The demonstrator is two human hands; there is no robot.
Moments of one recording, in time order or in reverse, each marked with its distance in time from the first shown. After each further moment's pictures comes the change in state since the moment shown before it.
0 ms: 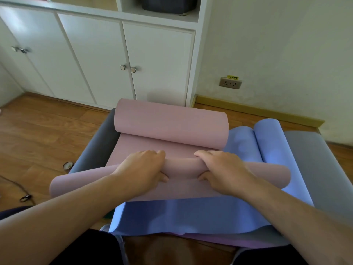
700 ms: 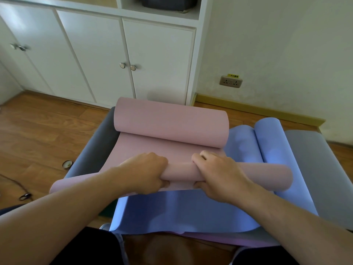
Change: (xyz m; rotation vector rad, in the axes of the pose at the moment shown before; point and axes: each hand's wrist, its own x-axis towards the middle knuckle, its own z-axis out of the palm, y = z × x) left_hand 0.002 0.006 -0.010 -0.046 -0.191 0.012; right_hand -0.009 -0.022 0.002 -0.082 0.013 -0.059
